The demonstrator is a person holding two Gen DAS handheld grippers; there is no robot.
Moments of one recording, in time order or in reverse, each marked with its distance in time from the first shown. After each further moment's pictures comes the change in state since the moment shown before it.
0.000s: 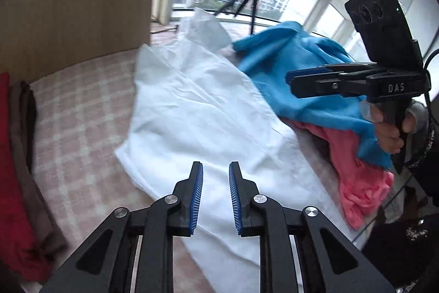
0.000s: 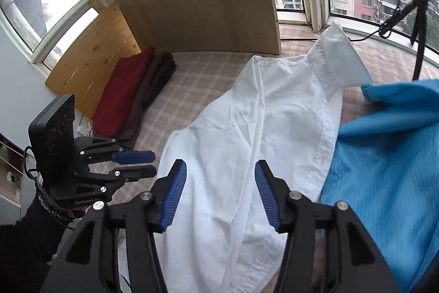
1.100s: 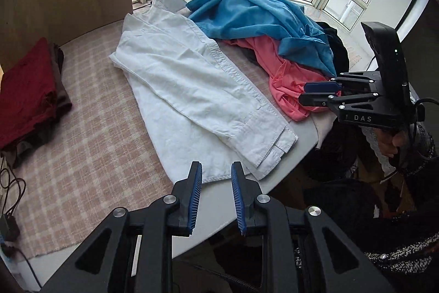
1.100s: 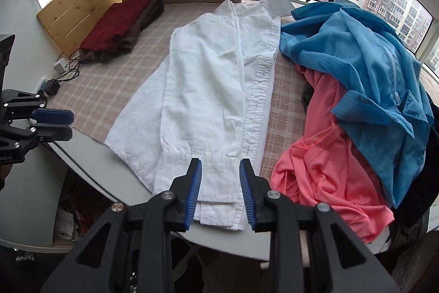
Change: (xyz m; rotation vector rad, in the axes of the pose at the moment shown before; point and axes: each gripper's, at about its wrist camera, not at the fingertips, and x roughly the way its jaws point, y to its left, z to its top) left arm -0.151 -0.132 -0.154 0.066 0.074 0.146; right arm -0.097 0.107 -0.228 0.020 0.021 -0.356
